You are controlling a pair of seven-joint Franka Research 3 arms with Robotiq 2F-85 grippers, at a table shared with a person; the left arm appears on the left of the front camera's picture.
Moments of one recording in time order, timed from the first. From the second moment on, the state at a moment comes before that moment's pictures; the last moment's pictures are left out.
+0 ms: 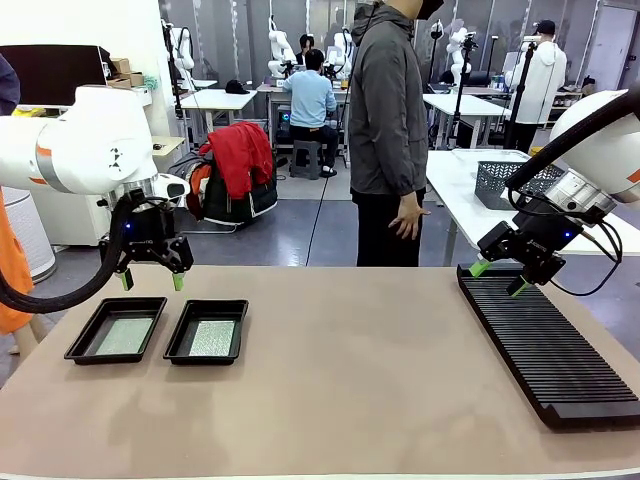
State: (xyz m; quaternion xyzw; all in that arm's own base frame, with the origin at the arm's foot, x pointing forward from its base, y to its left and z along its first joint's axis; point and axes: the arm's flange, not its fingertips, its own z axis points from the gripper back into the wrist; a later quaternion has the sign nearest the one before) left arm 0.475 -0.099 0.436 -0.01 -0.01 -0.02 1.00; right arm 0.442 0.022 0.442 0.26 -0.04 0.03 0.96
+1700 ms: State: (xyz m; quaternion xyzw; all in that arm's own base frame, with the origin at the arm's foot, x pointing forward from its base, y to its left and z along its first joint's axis) left arm 0.476 -0.099 0.434 -0.01 -0.01 -0.02 1.00; right arm 0.442 0.022 0.442 0.26 -0.04 0.03 0.96
